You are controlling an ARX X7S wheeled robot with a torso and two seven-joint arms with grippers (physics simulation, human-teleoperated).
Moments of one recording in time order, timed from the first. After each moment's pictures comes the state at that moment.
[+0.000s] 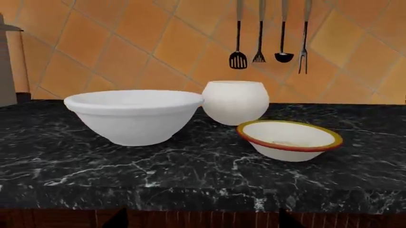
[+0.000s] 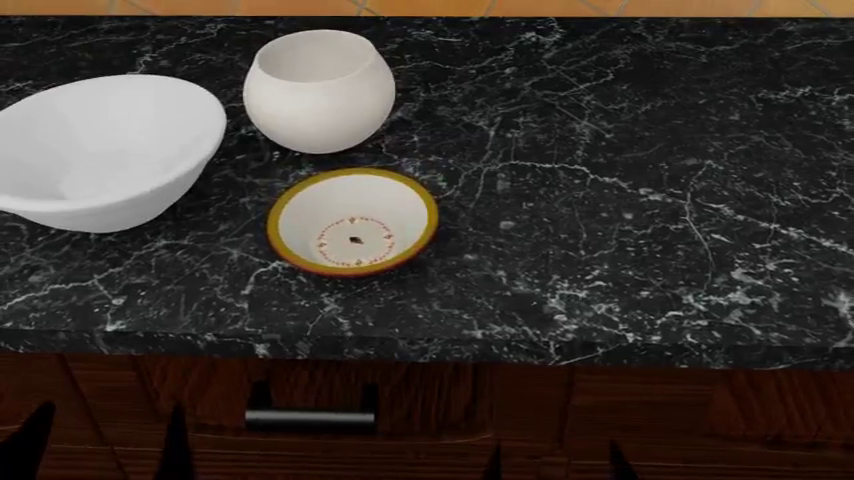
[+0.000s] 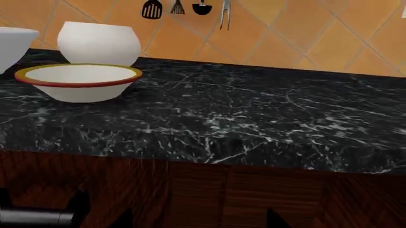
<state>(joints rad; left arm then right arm) 0.00 -0.13 0.10 0.19 -0.12 -0.03 -0.13 0.05 0.12 -0.16 -0.06 0.05 0.10 0.16</state>
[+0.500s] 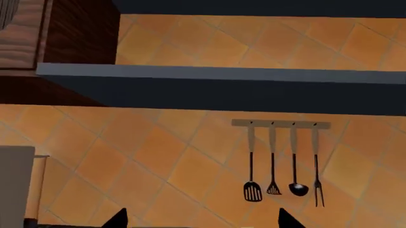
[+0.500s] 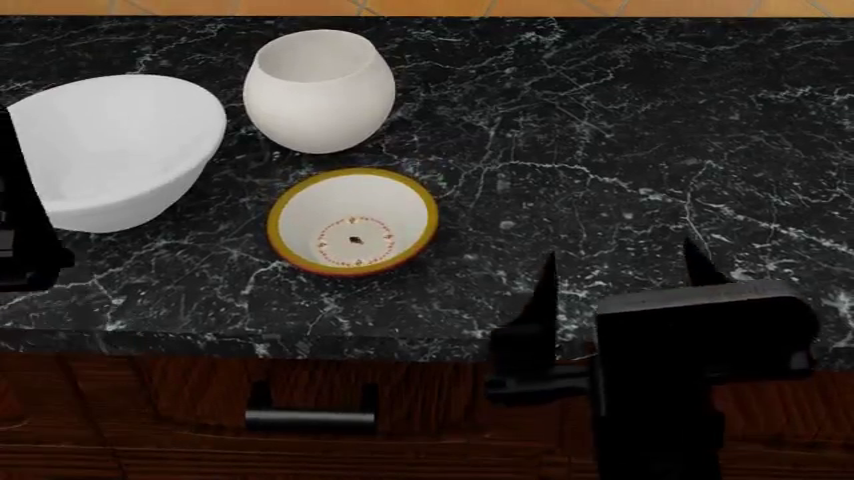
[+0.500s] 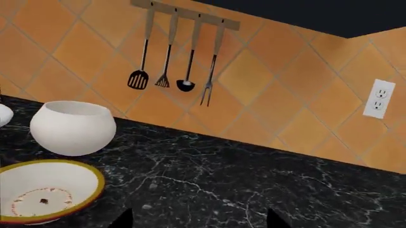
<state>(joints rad) -0.44 -0.27 -0.04 0.56 -0.33 -0.47 -0.18 0.38 0.26 -0.12 -0.47 0.08 0.68 0.11</state>
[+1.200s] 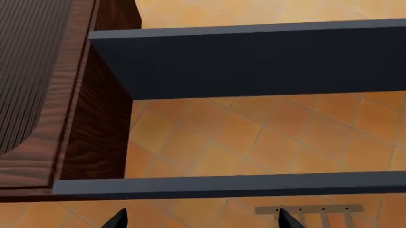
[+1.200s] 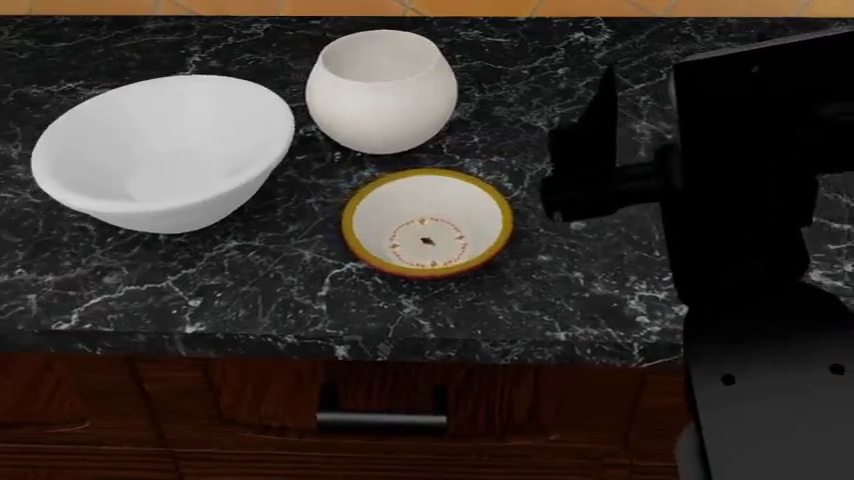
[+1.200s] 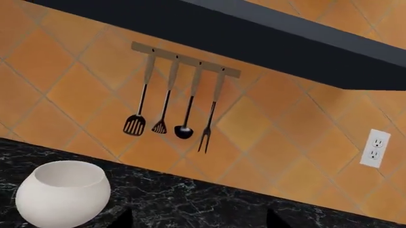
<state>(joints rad) -1.01 -0.35 0.00 0.41 -0.38 -0.65 -0.15 0.83 0.33 -0.12 -0.32 0.12 0.89 0.02</state>
